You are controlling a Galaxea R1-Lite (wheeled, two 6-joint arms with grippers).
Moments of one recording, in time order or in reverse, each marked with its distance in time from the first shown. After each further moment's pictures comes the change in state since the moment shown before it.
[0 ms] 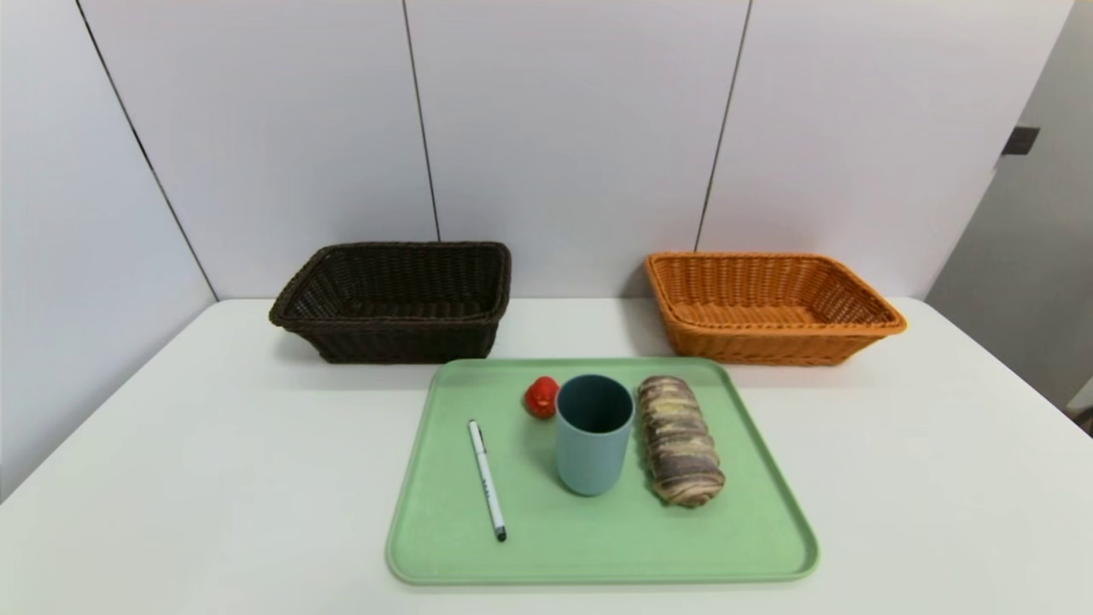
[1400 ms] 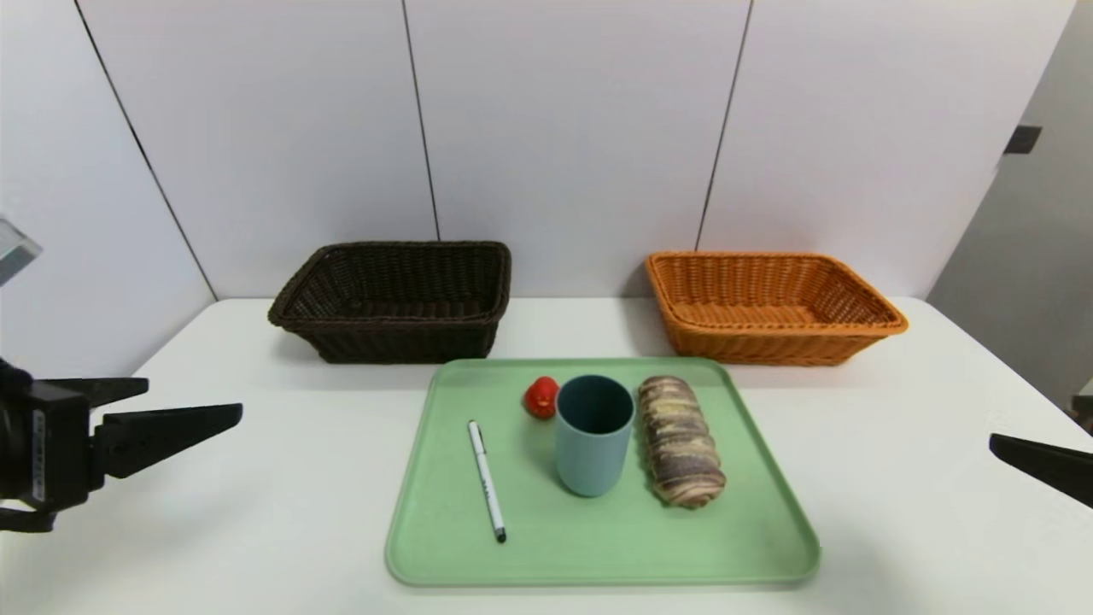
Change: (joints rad) left arm -0.159 1.008 -0.697 0.210 -0.160 -0.014; right arm 0.147 0.919 -0.655 0.159 0.207 -0.029
